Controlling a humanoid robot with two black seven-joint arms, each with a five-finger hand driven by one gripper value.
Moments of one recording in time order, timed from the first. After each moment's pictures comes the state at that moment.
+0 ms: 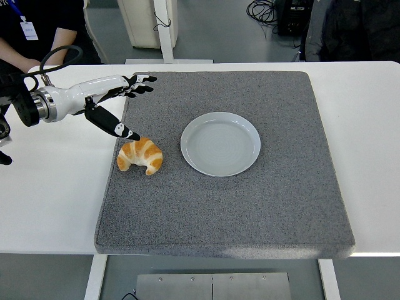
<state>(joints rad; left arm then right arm) -1.32 0.89 0.08 -1.54 0.78 -0.02 -0.05 -0.07 0.00 -0.01 0.17 -0.10 -0.09 0.28</state>
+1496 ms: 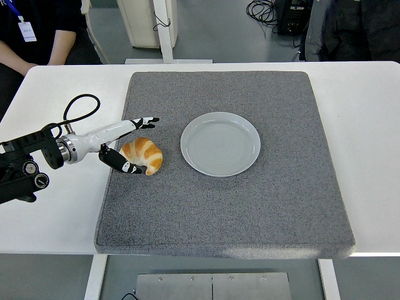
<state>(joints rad) -1.04 0.70 0.07 -1.30 1.03 0.18 -0.22 -0.07 0.00 -0.01 0.16 -0.10 -0.09 0.28</state>
